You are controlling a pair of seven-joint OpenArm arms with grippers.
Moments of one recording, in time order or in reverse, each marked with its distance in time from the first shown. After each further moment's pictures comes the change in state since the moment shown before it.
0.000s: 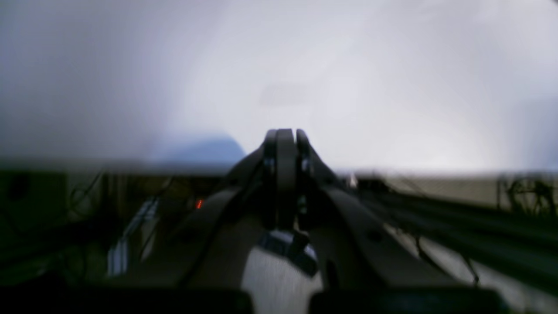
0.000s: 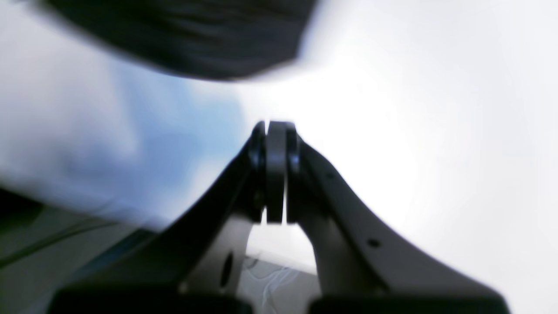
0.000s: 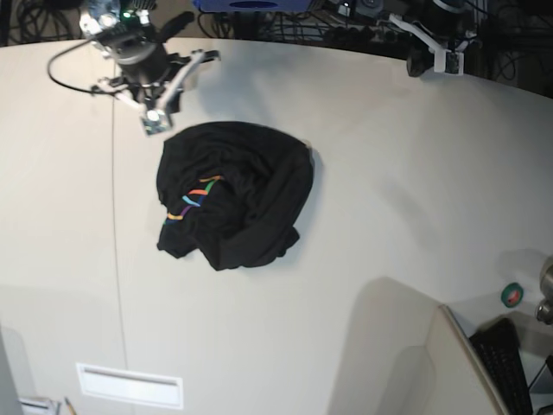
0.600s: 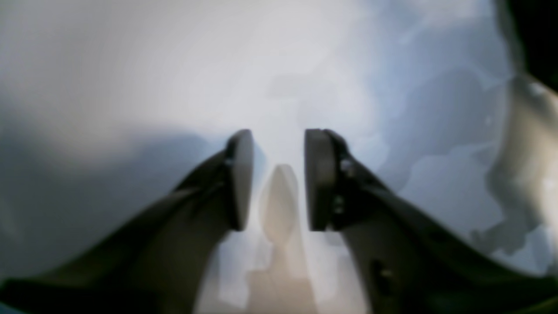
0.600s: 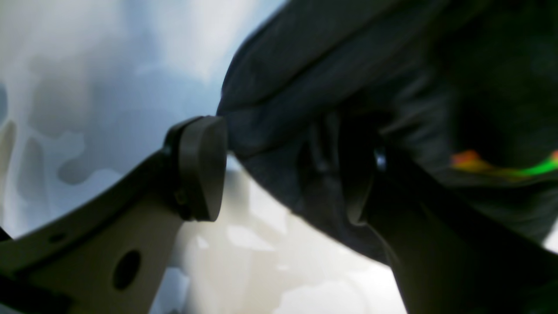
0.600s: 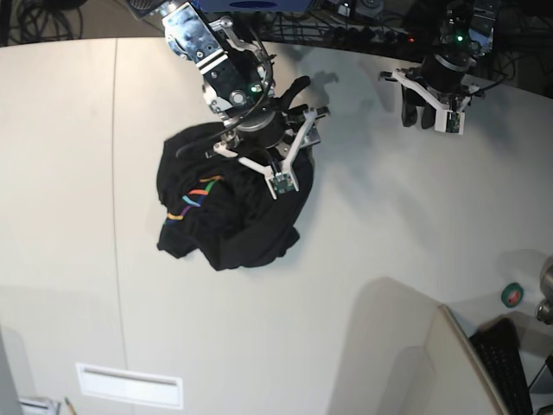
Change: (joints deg) left arm -12.2 -0.6 0.1 -0.1 -0.2 -0.1 11.6; right arm 24.3 -9.6 -19.5 -28.5 0.4 -12.3 7.6
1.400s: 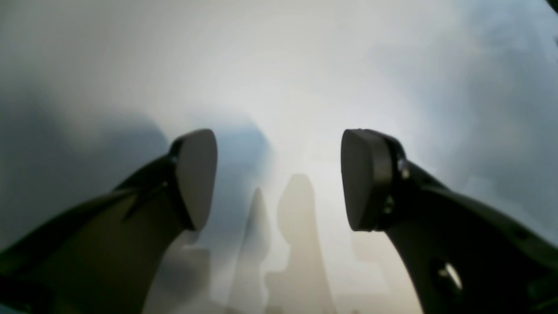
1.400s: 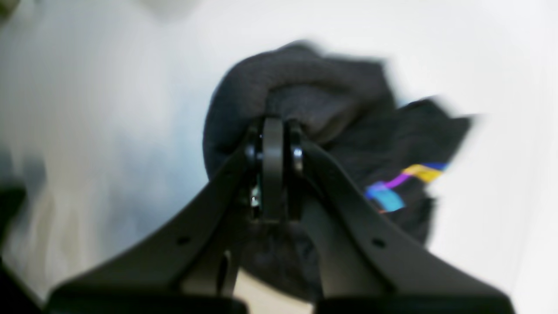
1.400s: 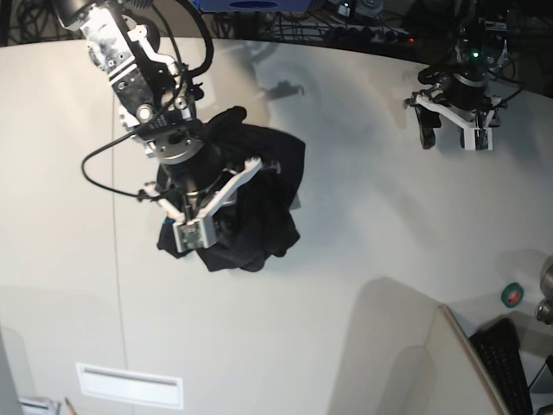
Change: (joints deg) left arm -2.1 2.3 -8.0 -0.6 0.0 0.1 0.0; right arm -0.2 13.6 5.0 24.2 14.3 -4.6 3.8
